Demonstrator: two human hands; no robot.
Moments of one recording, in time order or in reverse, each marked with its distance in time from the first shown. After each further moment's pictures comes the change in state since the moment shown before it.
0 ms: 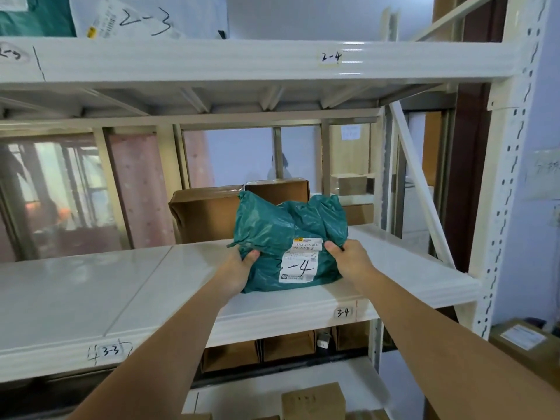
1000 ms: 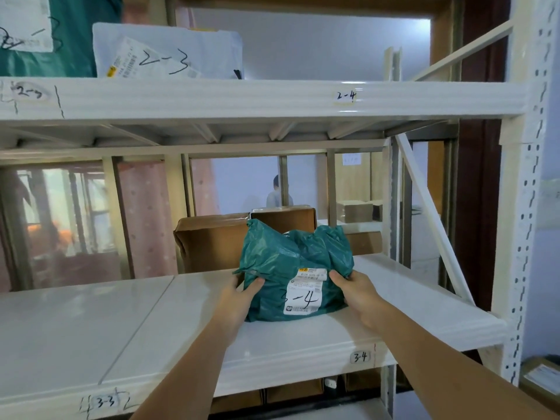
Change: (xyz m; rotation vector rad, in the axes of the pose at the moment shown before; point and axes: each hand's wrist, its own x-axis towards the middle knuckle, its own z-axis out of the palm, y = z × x) left_hand 0.015 -0.010 -0.006 -0.415 0.052 -0.080; right_hand 0.022 0.004 0.013 0.231 -0.089 0.111
